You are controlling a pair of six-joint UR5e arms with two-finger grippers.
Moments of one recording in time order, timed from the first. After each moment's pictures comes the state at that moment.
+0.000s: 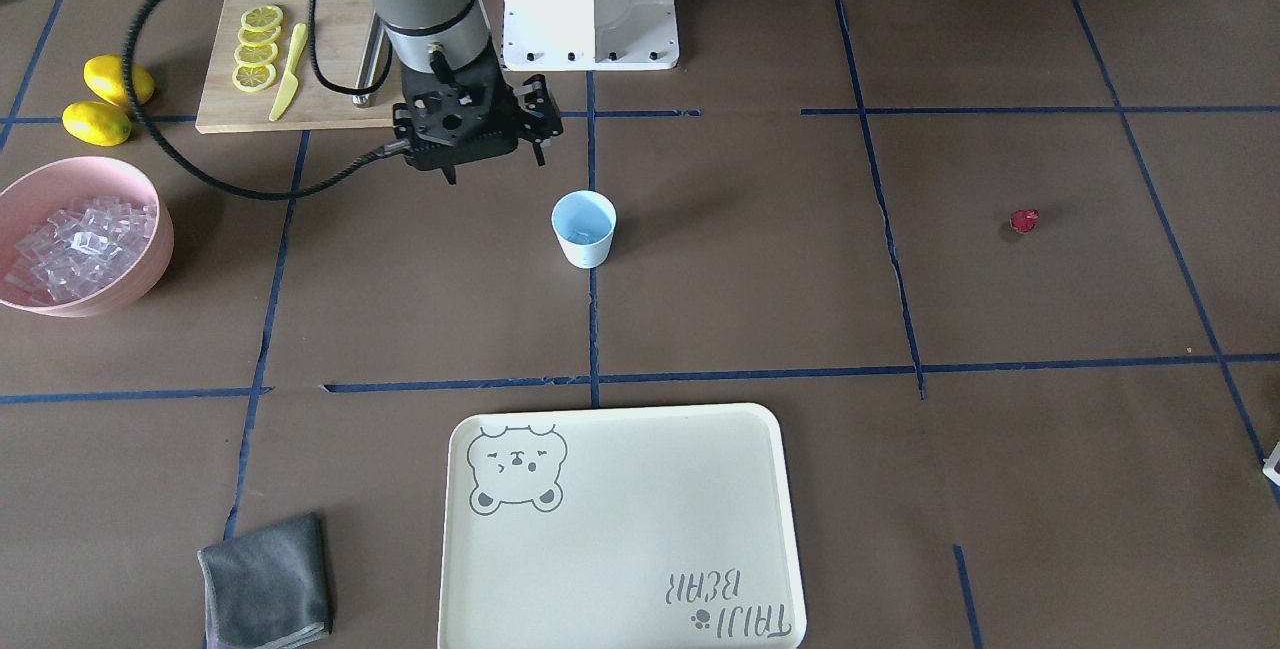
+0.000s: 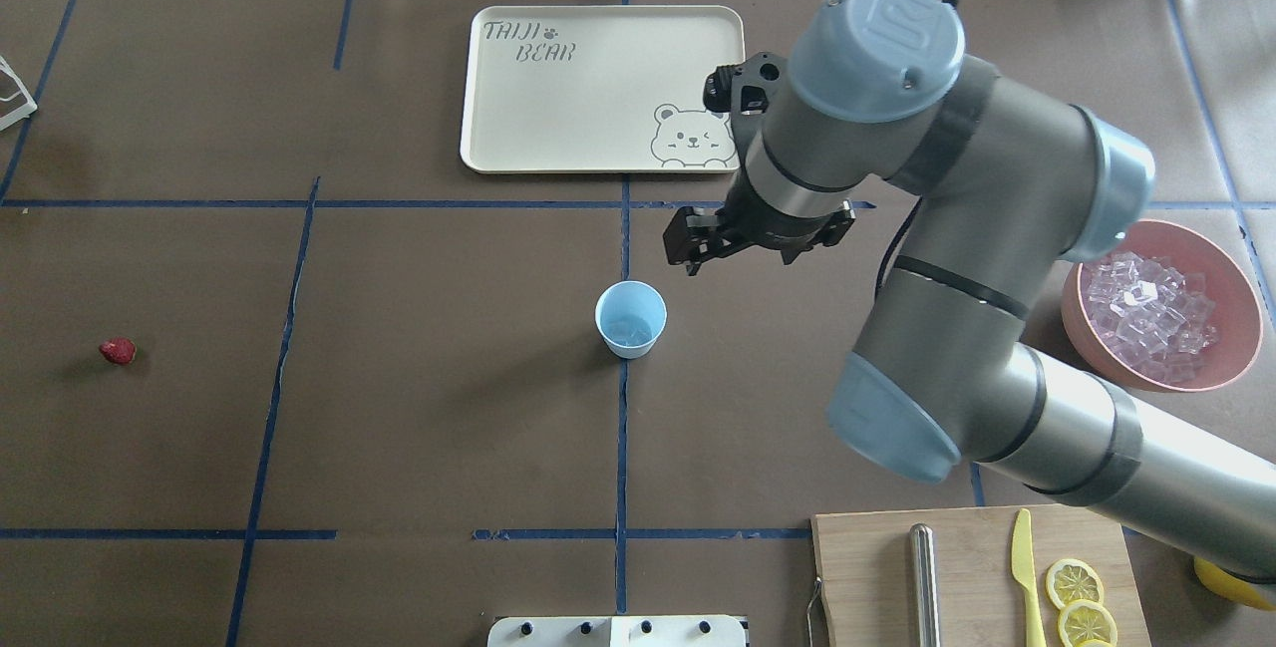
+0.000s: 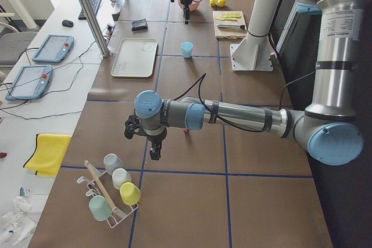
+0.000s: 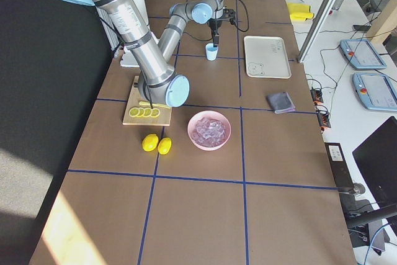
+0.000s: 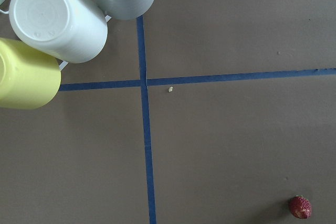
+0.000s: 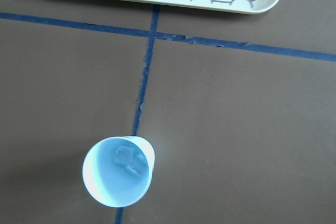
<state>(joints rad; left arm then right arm) -1.52 -1.58 -1.69 -1.54 -2.42 -0.03 0.68 -0.96 1.97 -1.80 2.03 0.92</state>
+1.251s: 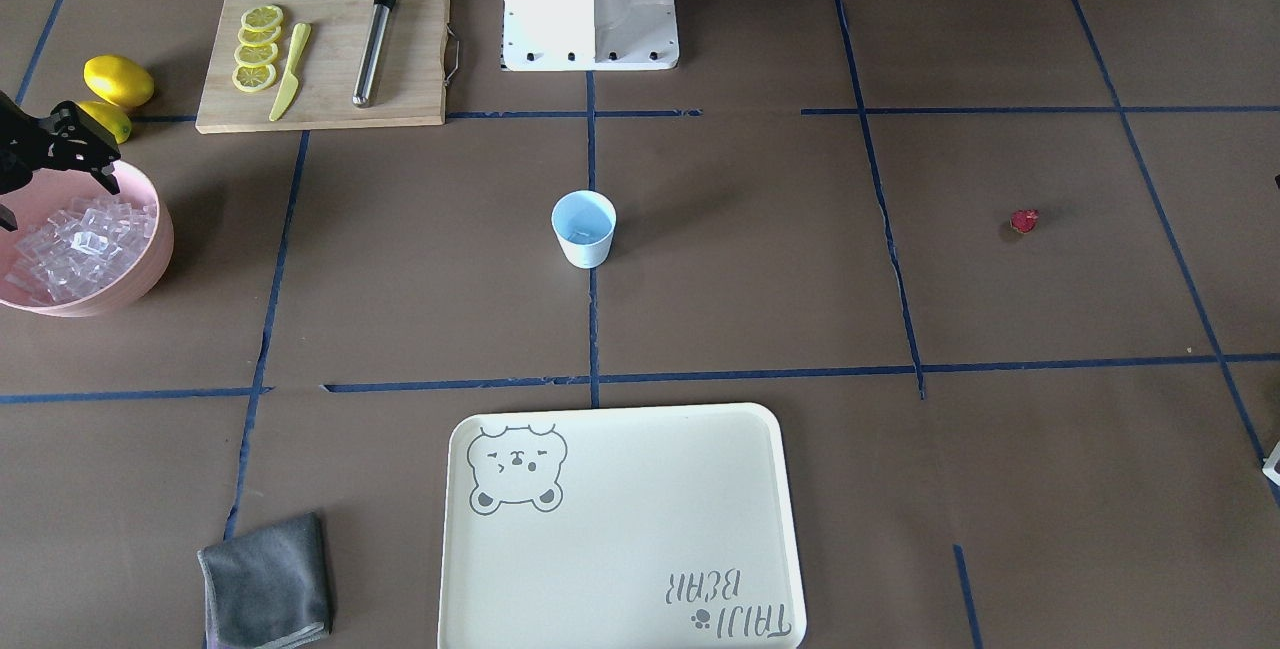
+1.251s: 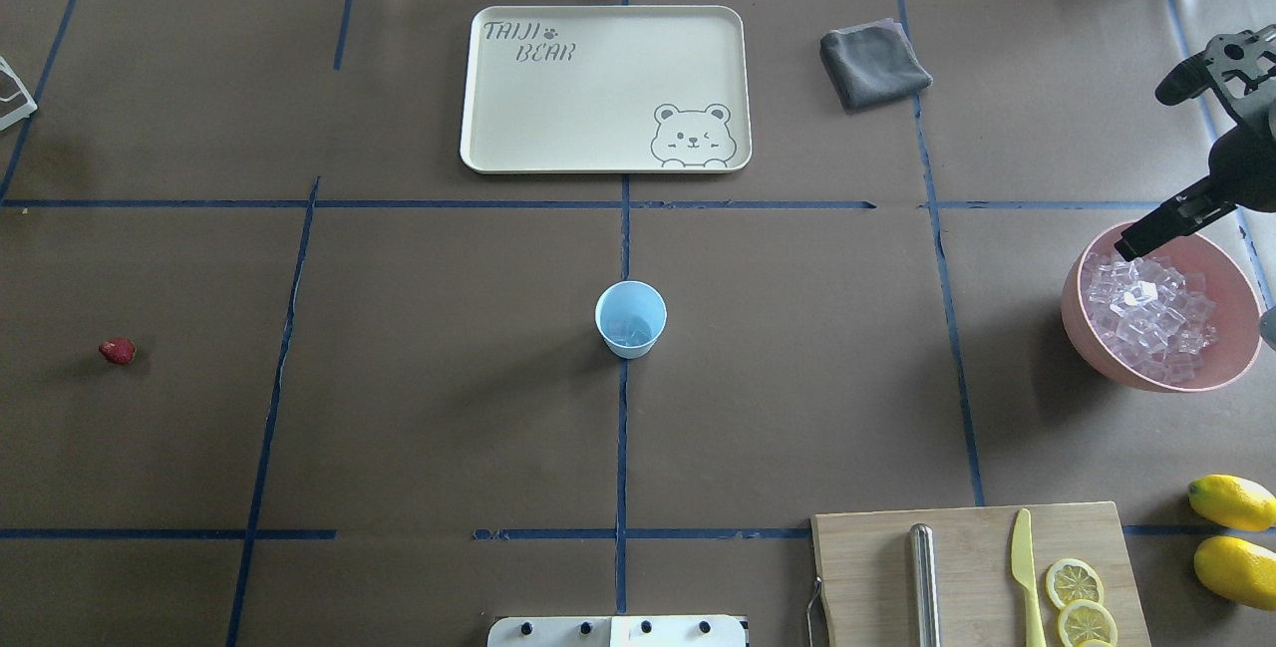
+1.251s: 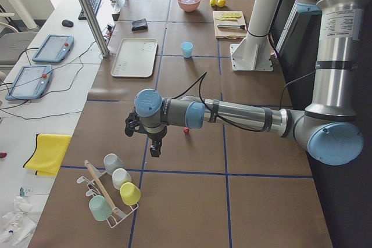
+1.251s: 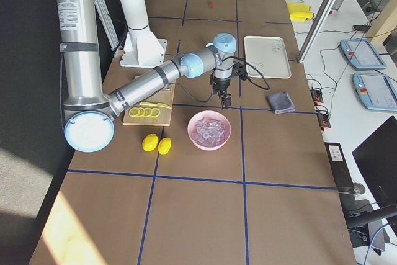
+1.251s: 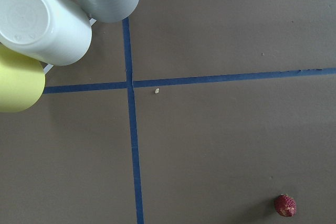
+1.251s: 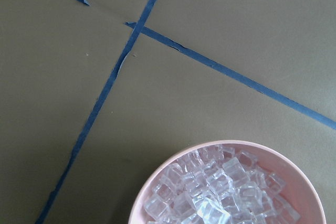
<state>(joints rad) -1.52 -1.58 -1.70 -1.54 -2.45 -0.03 1.10 -1.56 2.02 -1.61 2.21 0.18</state>
